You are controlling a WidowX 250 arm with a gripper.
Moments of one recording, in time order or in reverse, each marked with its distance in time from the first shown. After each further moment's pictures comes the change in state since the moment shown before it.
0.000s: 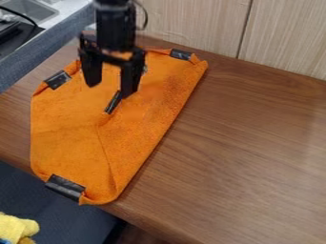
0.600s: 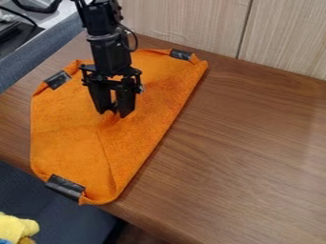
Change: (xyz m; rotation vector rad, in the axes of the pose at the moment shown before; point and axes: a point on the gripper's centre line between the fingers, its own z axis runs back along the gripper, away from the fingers) arm 0.004 0.002 -0.051 -0.191 -0.004 -0.022
